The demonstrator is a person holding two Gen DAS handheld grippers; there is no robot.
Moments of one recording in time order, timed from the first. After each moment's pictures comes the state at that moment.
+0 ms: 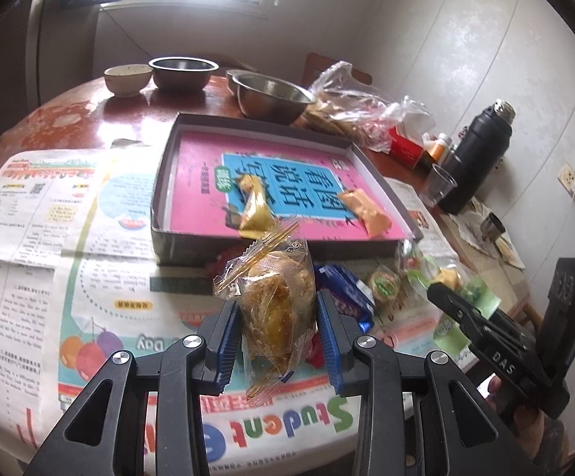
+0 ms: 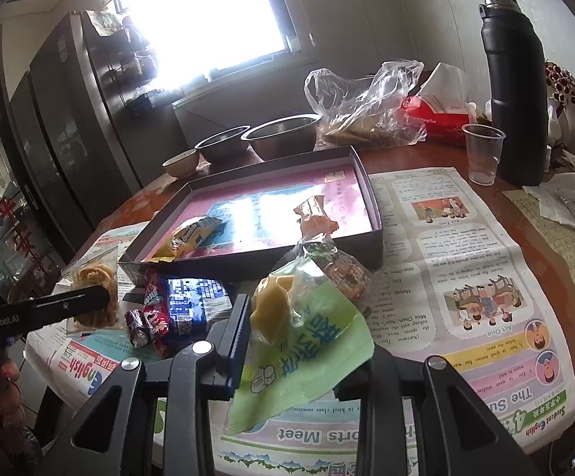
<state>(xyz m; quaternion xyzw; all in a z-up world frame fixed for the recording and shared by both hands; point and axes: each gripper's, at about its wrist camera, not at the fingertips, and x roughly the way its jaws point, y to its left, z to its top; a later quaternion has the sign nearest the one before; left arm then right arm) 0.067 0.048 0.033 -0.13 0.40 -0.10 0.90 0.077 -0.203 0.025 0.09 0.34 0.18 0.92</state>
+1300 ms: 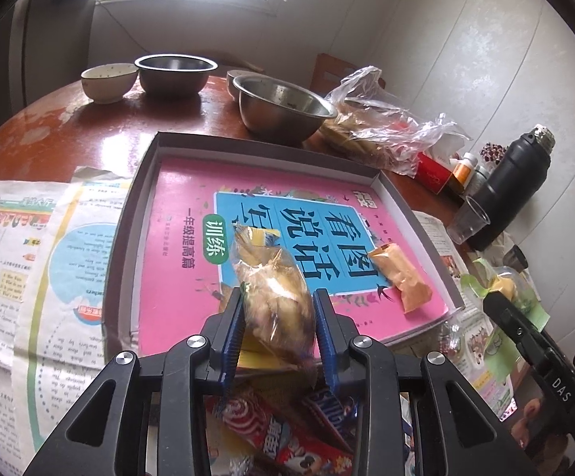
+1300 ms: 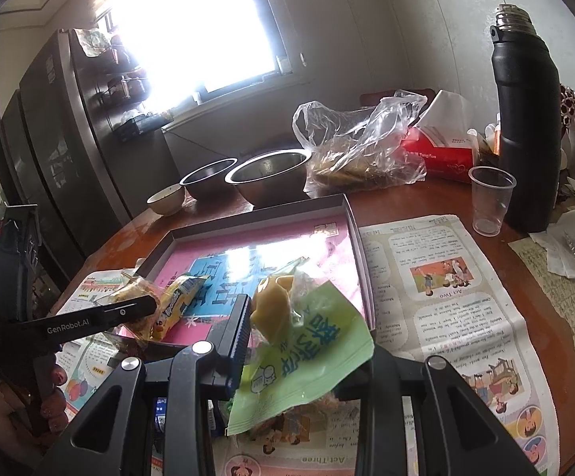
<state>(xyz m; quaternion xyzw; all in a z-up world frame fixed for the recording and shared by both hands) 0.174 0.043 0.016 -0.14 0.40 -0.09 0.90 0.136 -0.204 0.051 0.10 0.31 0.16 0.93</state>
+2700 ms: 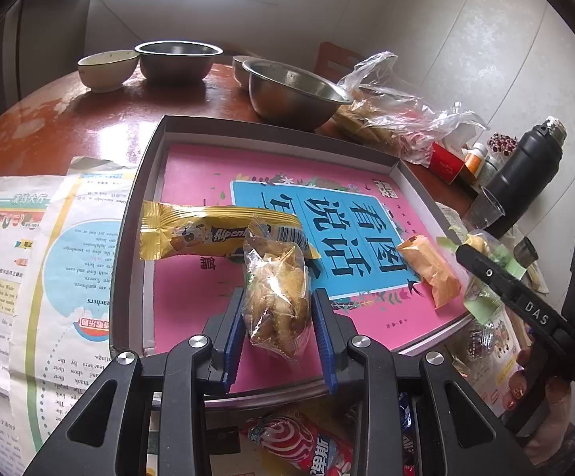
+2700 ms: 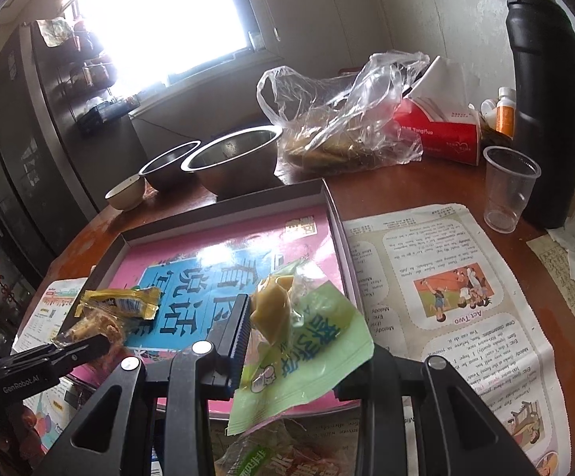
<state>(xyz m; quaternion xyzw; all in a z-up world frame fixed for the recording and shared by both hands) 0.190 0.057 -0.004 -0.13 0.42 -0.10 0.89 0.209 -0.196 0.020 0.10 0.36 0.12 0.92</state>
